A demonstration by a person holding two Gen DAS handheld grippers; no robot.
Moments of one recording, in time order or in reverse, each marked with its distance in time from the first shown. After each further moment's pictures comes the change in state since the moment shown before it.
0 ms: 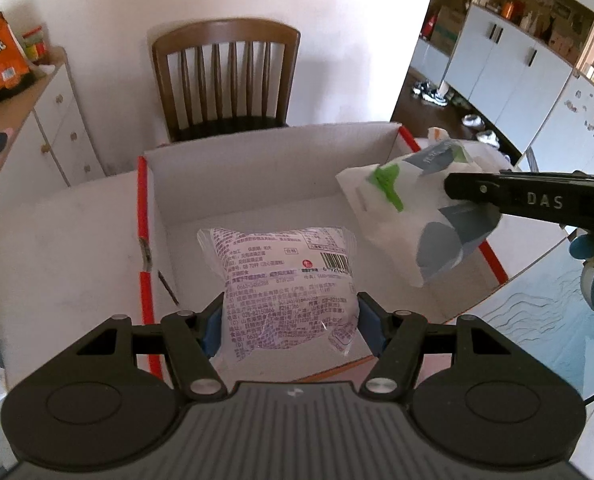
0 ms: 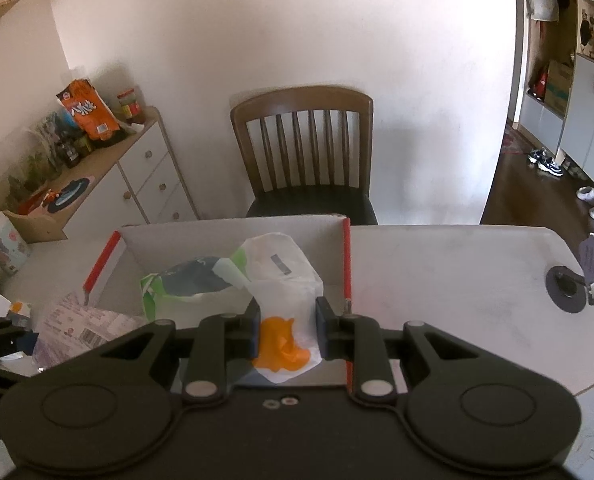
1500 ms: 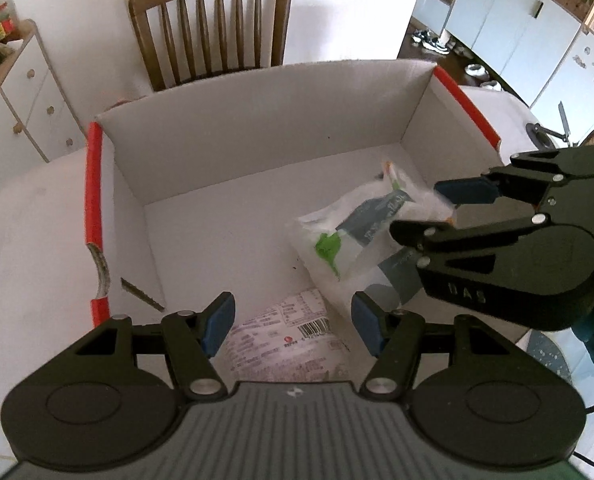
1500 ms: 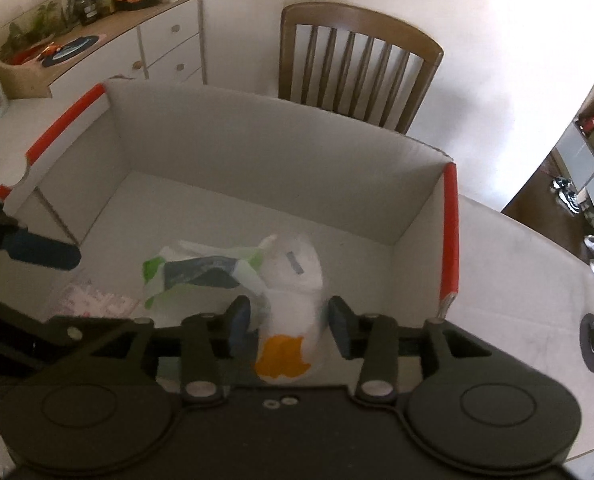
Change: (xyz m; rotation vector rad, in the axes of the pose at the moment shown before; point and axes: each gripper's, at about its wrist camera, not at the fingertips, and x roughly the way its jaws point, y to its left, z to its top) left arm 0.068 0.009 0.014 0.045 0.142 0.009; right arm 0.091 0.046 -0.018 -0.312 0.251 -0.053
